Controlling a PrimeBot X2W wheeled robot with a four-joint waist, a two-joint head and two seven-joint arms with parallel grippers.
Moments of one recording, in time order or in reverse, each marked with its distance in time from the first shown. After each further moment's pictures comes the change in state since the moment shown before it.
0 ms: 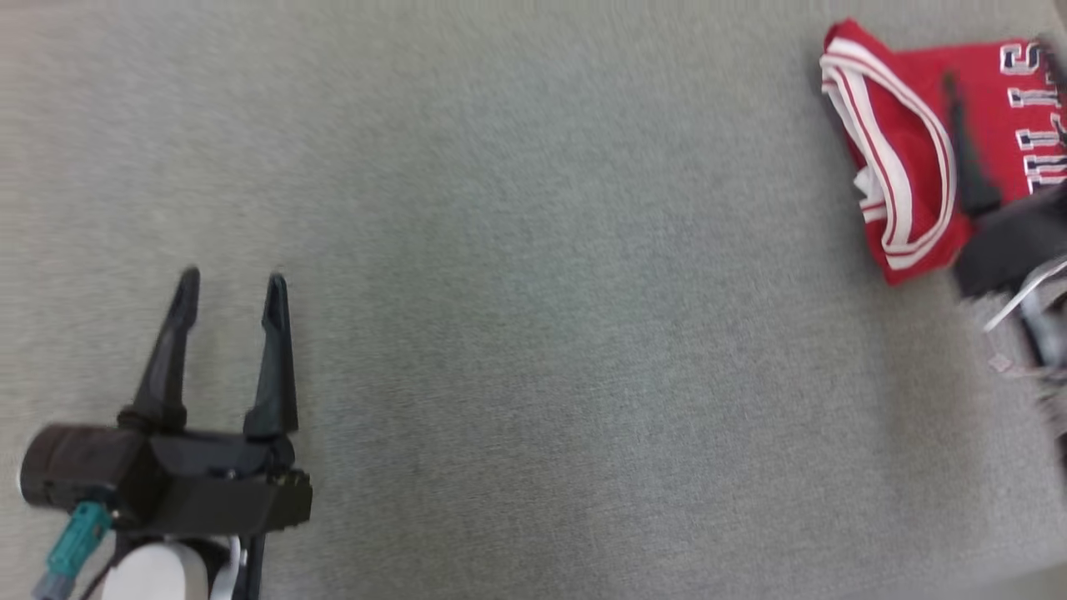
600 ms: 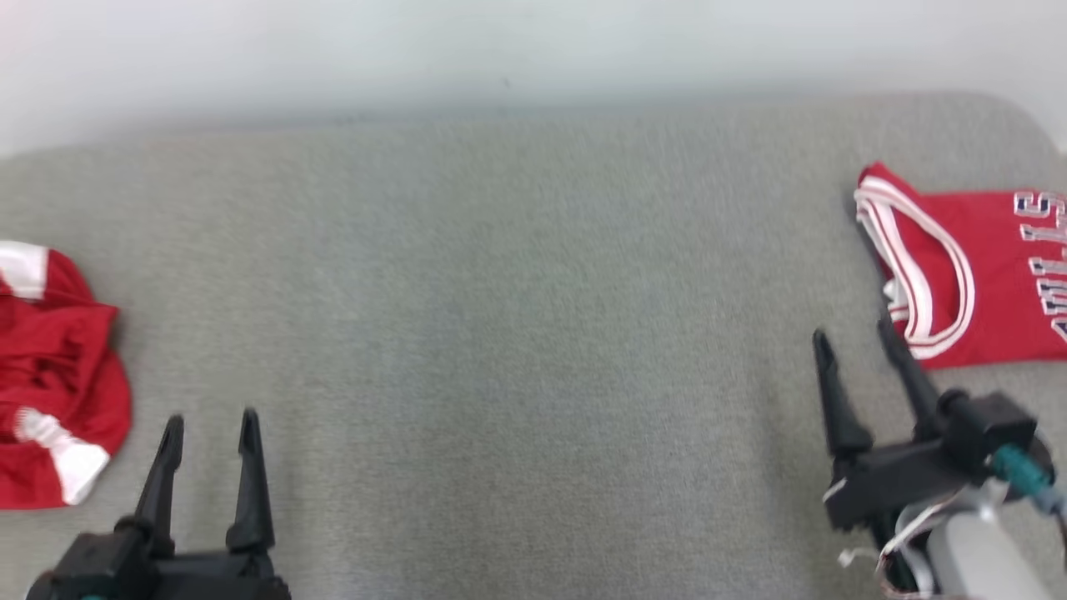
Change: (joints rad) left arm 0.191 -0.030 0.086 0.093 -0.013 0.018 0.000; right arm 0.447 0.232 -0.041 -0.090 0.219 0.000 -0.097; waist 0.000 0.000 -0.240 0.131
